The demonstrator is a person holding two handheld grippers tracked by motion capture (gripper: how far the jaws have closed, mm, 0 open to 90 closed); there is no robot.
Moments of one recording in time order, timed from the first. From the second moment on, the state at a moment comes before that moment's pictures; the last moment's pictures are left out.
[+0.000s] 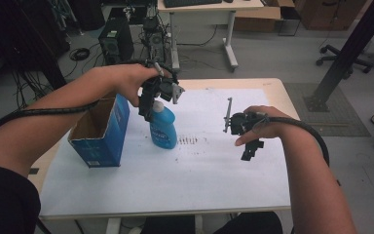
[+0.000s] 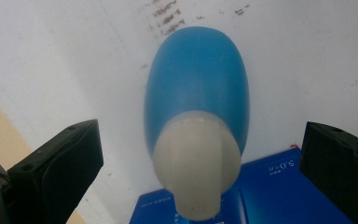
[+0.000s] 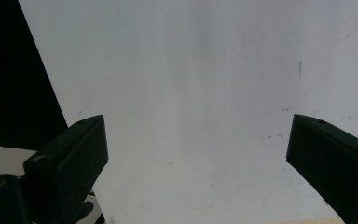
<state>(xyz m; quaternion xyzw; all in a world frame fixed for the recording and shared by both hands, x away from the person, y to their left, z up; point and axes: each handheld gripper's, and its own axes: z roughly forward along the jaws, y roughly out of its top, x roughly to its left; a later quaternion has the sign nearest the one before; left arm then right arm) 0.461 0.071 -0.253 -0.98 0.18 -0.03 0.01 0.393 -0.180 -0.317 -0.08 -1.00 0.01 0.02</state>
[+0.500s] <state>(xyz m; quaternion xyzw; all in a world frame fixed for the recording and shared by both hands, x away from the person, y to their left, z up) 0.464 0.071 -0.267 -0.98 0.18 -0.03 0.01 0.394 -0.176 -0.320 -0.07 -1.00 0.00 0.02</state>
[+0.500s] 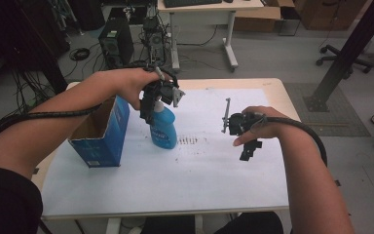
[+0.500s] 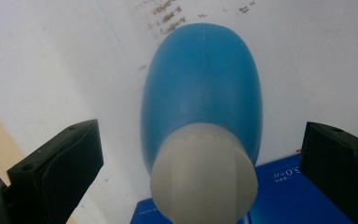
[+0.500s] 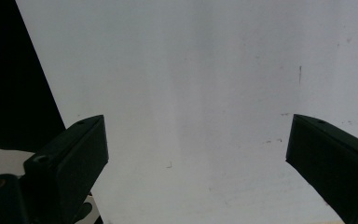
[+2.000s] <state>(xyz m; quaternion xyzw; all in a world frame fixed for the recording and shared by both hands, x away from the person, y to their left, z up) 0.465 0.073 -0.290 -0.98 0.18 -0.05 0.01 0.393 -0.175 -0.325 -0.08 -1.00 0.01 0.02</state>
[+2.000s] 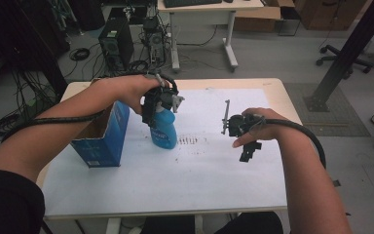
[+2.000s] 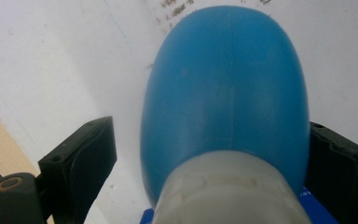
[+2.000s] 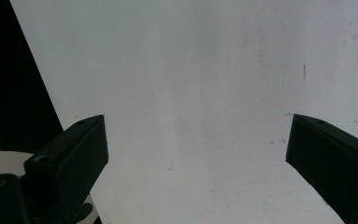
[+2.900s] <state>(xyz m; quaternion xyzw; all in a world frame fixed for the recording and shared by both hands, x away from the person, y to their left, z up) 0.461 0.072 -0.295 -0.98 0.19 -0.05 0.02 0.393 -0.171 -0.328 -0.08 -1.00 0.01 0.02</state>
